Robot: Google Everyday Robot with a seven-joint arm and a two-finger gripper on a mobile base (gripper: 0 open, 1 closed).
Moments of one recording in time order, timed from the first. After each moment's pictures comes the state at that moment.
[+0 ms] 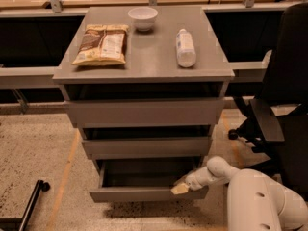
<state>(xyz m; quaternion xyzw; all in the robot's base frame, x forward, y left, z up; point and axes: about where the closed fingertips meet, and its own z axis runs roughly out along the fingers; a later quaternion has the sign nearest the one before) 0.590 -0.127 0.195 -0.41 0.83 0.33 0.18</state>
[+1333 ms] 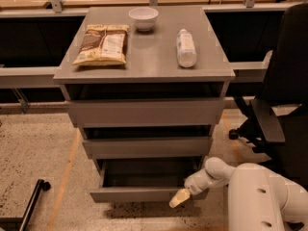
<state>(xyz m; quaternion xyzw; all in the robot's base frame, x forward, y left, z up) 0.550 -0.122 0.200 -0.40 0.84 0.34 0.12</state>
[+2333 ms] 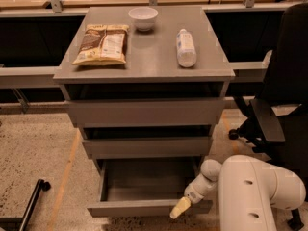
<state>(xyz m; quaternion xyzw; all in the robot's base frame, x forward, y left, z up) 0.490 -0.124 0.200 -0.37 0.86 0.35 -0.01</state>
